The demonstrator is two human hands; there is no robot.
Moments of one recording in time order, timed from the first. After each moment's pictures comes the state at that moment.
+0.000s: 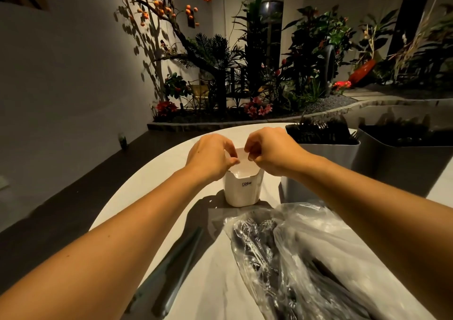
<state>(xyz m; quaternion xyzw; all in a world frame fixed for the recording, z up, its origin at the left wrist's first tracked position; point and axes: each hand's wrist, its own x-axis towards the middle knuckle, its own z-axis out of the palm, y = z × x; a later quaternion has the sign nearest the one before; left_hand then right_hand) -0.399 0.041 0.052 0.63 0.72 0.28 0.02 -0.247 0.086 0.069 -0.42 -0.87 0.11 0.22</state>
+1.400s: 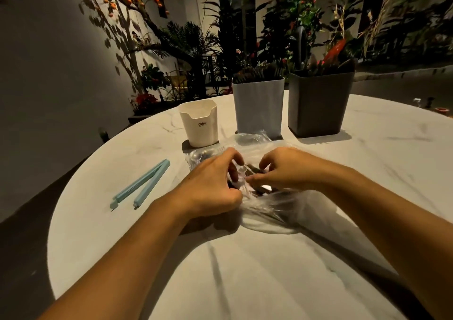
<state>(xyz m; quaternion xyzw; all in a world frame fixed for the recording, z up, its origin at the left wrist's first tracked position) -0.283 -0.128 -0.026 0.75 0.60 0.23 0.16 -0.104 -0.060 -0.013 -0.53 -0.82 0.20 0.07</state>
